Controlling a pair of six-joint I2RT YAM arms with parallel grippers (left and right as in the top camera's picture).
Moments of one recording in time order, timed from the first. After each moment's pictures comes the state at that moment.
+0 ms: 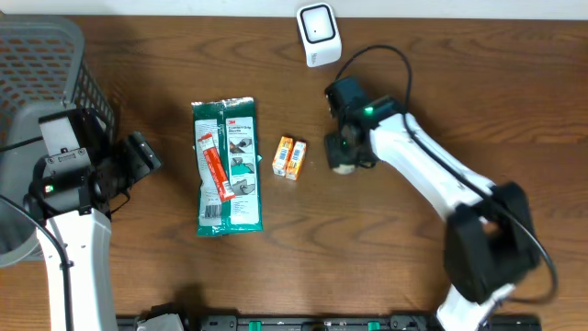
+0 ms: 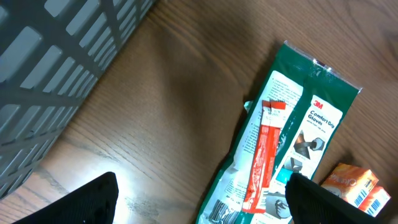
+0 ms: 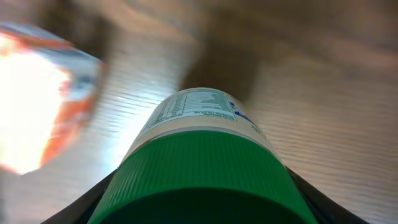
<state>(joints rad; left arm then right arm) 0.29 1.20 1.10 -0.92 0.10 -0.33 0.49 1.87 1.43 -0.90 0.02 0.31</state>
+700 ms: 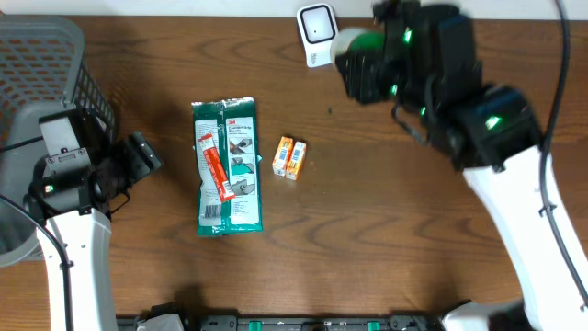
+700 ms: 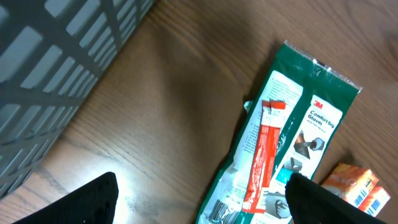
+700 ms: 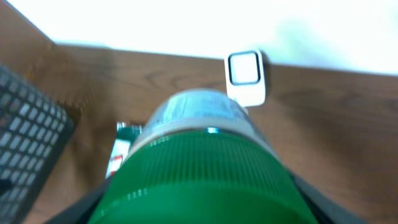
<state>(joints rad) 0.29 1.20 1.10 -0.92 0.10 -0.33 0.46 1.59 1.97 -0.99 0.00 0.28</state>
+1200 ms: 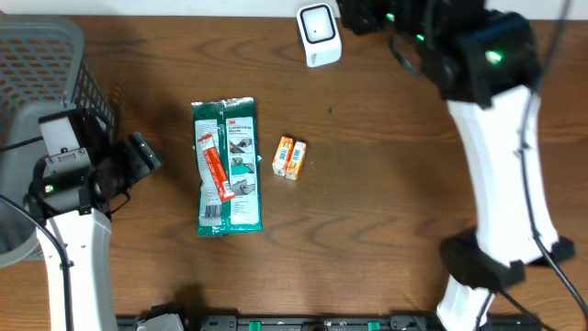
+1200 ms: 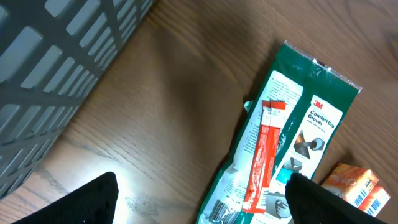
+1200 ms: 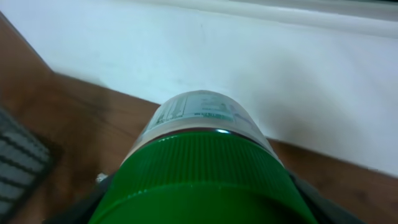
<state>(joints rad) 0.29 1.20 1.10 -0.92 0.10 -0.33 0.43 1.99 2.59 -1.08 0.00 0.08</state>
